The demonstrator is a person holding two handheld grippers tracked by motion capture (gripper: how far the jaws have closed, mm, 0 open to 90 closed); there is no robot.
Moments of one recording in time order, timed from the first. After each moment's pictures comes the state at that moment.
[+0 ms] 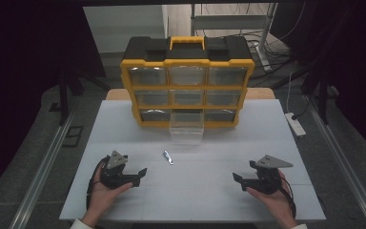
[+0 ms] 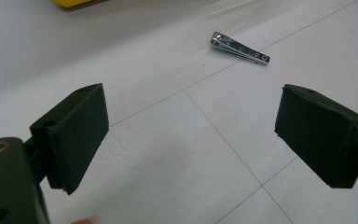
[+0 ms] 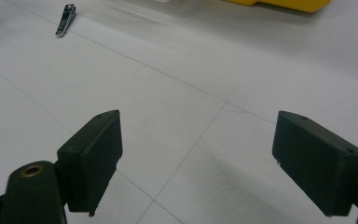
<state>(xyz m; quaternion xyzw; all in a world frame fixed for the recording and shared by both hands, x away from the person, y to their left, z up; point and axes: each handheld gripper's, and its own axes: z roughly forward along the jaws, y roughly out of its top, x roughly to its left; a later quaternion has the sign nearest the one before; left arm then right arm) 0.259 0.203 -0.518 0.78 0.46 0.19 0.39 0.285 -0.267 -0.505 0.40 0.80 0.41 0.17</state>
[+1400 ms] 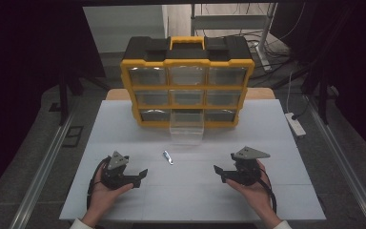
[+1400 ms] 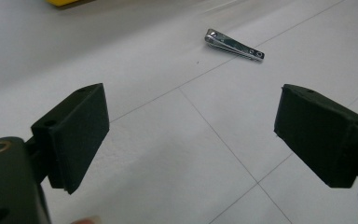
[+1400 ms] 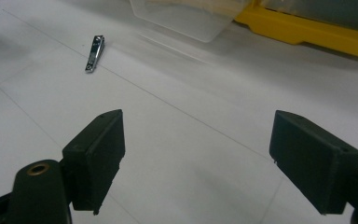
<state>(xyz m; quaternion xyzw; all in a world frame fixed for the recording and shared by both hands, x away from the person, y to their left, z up) 0.259 0.202 -0.519 0.78 0.45 0.18 0.39 0.298 -0.206 -0.489 0.39 0.80 0.42 0.17</state>
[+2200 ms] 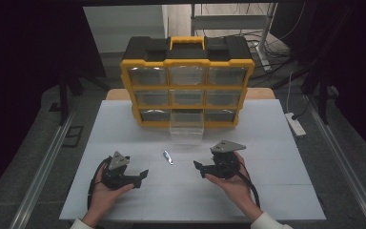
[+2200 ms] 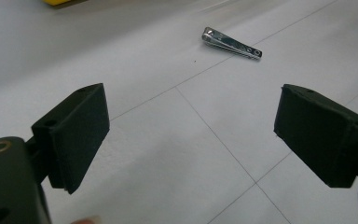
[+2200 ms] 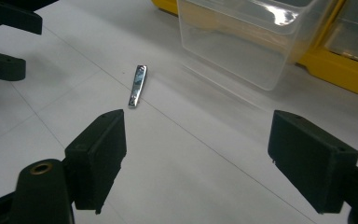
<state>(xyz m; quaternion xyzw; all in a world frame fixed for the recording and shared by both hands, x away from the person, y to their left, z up) 0.259 0.199 -0.520 0.78 0.45 0.18 0.39 0.307 -0.146 -0.474 0.35 0.82 0.43 0.15</state>
